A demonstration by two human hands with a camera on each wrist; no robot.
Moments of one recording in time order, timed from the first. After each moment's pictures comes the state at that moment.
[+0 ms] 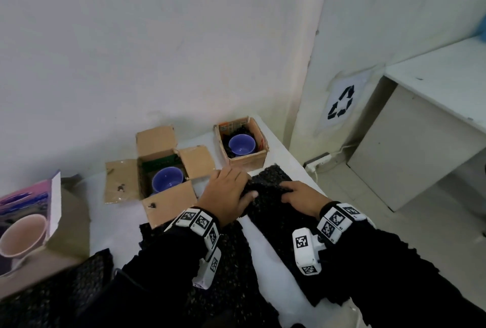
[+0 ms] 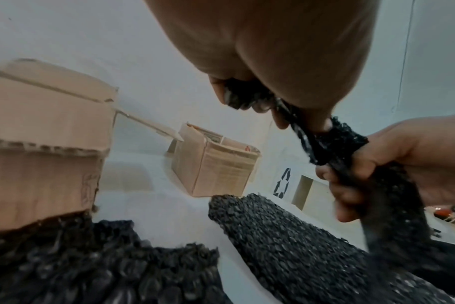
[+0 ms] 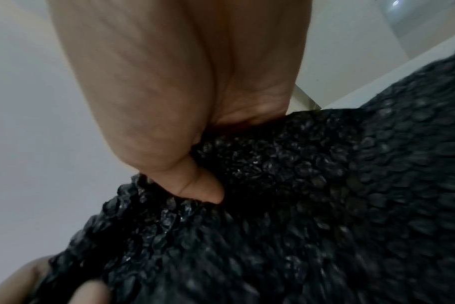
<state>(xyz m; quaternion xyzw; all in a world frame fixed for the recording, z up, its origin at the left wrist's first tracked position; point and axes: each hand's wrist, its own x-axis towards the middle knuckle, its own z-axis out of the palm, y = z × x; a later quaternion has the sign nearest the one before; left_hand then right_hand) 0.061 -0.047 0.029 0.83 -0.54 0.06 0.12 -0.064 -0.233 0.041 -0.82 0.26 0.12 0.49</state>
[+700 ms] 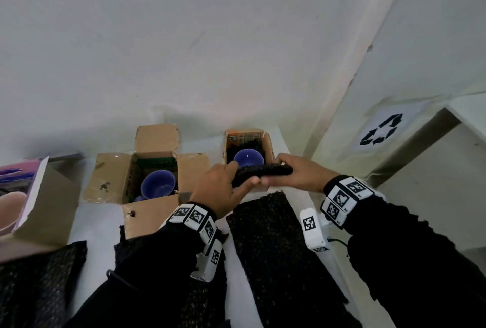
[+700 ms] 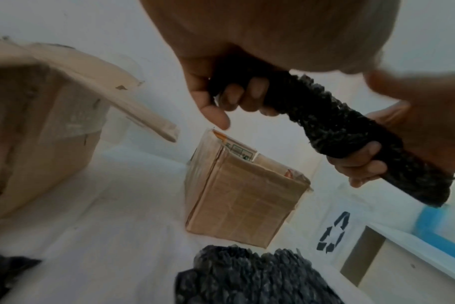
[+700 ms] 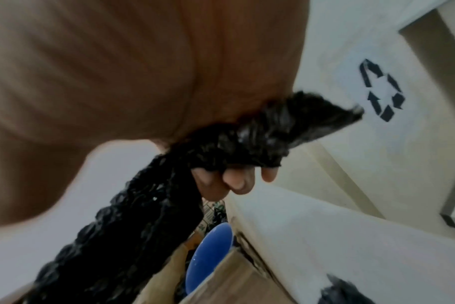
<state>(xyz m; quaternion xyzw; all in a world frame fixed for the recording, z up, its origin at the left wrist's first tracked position) 0.109 -0.101 0.041 0.92 -0.35 -0.01 0.20 0.058 -0.326 0.079 -0.91 0.03 0.17 0.38</state>
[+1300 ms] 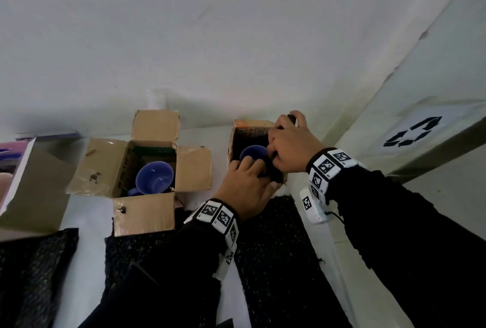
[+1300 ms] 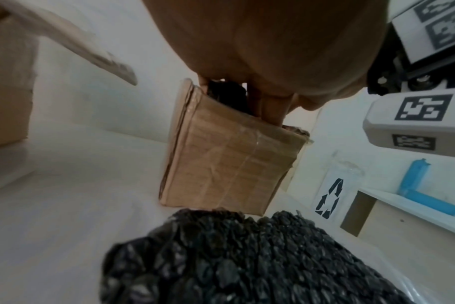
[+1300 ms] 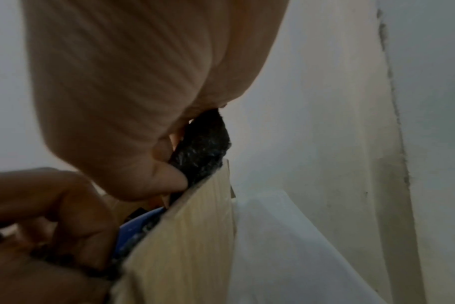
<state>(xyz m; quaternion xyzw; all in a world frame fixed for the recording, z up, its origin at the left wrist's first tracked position) 0.118 -0.150 0.003 0.91 -0.41 0.02 0.11 0.150 -0.327 0.054 -0.98 -0.16 0.05 -0.07</state>
